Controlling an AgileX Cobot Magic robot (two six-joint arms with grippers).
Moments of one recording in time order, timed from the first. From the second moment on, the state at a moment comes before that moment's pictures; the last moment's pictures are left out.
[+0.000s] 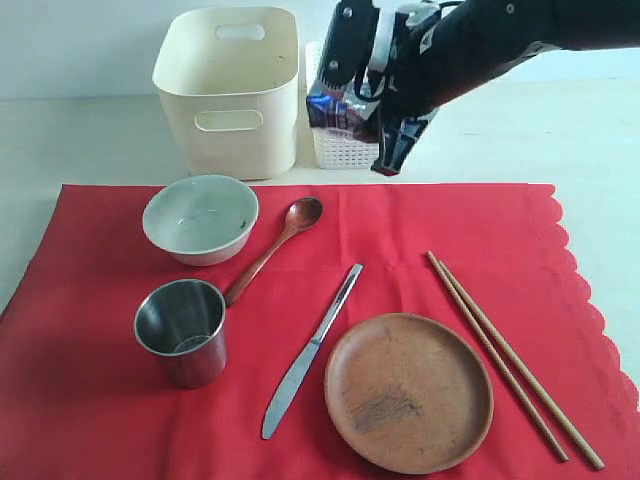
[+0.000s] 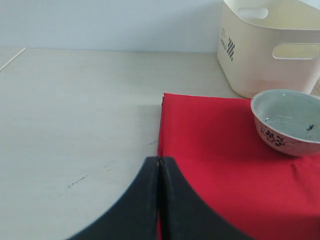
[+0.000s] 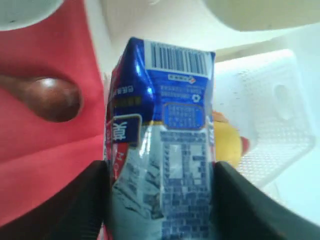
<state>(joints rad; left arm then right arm) 0.01 0.01 0.00 -0.01 0.37 0.01 0.47 1.81 -1.25 0.09 0.32 -0.95</state>
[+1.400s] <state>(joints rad) 0.01 0.01 0.00 -0.01 0.37 0.01 0.34 2.28 -1.75 0.18 -0.09 -0.24</state>
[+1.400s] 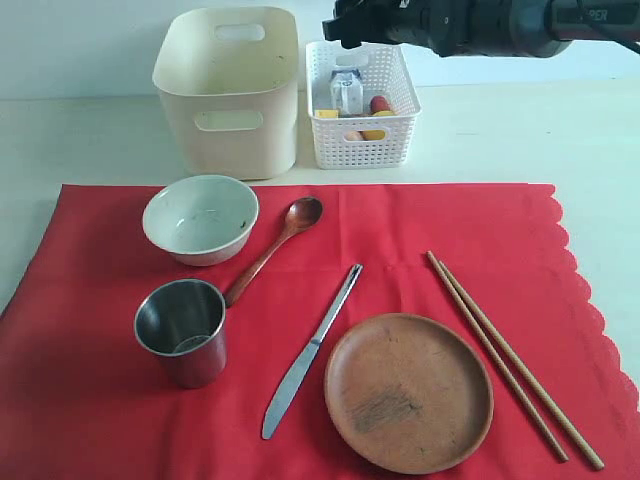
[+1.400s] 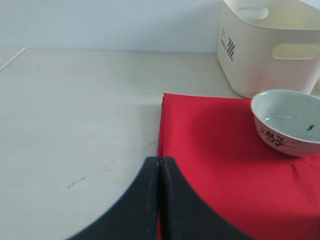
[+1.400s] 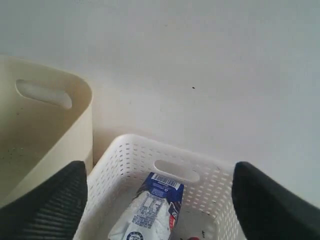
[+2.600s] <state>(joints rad) 0.01 0.01 0.00 -0.01 0.37 0.01 0.33 2.07 -1.75 0.11 0.45 -0.24</state>
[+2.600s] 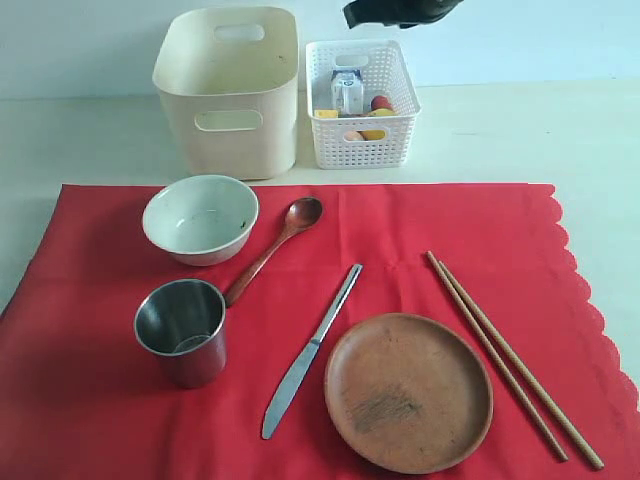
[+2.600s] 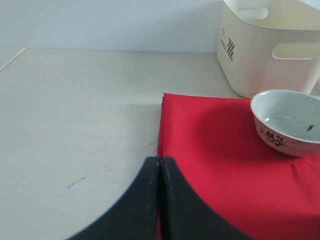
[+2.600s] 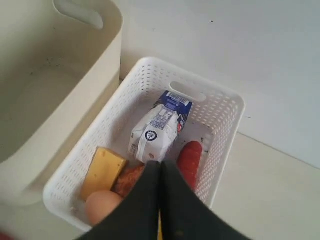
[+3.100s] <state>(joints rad) 0.01 0.01 0.00 -0.01 0.37 0.01 0.33 1.79 -1.39 0.19 0.39 -0.26</state>
